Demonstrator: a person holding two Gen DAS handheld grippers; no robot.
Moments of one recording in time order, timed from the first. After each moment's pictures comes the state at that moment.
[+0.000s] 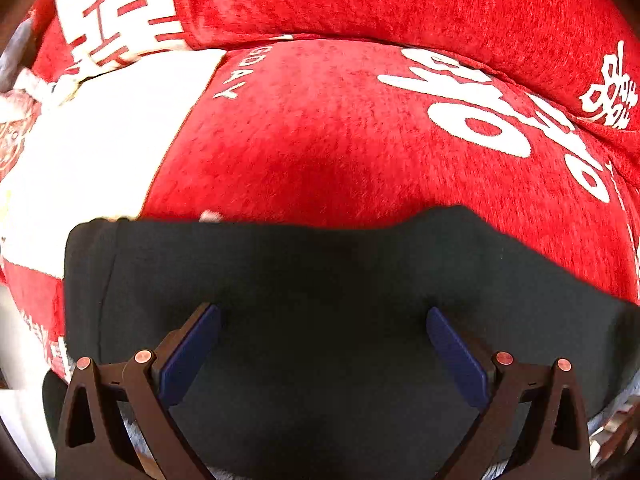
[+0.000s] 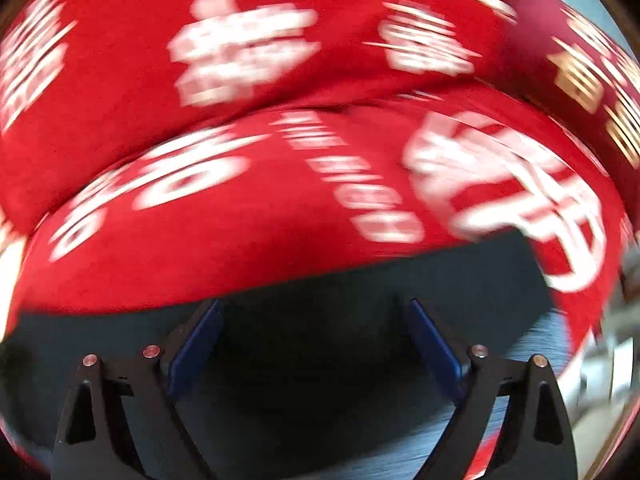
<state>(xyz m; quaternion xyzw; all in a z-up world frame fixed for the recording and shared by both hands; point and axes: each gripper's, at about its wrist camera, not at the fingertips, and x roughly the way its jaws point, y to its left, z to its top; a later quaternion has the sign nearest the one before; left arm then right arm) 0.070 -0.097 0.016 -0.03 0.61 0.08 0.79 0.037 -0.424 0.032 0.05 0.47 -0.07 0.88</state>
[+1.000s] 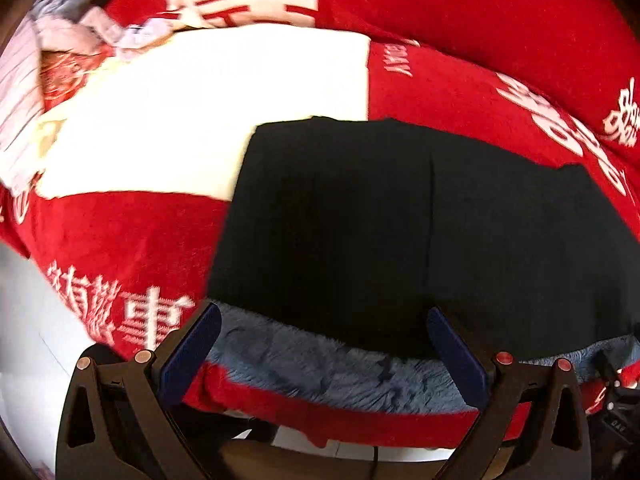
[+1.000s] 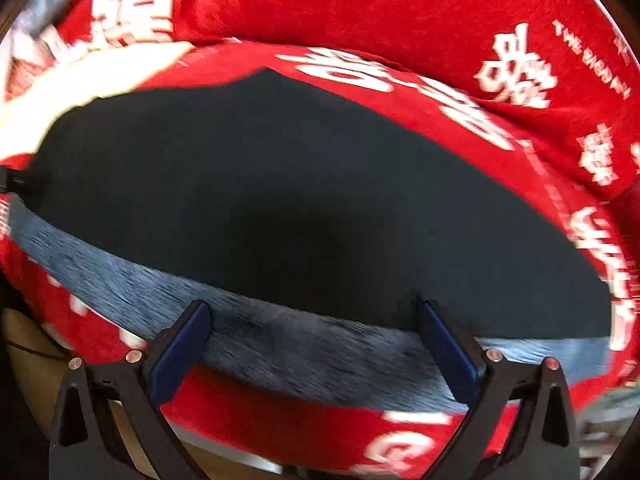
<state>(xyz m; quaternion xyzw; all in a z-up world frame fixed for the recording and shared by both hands) -0.070 0.077 0.022 -0.07 0.56 0.11 0.82 -0.065 -0.219 0.004 -0.14 0.49 0.05 0.86</state>
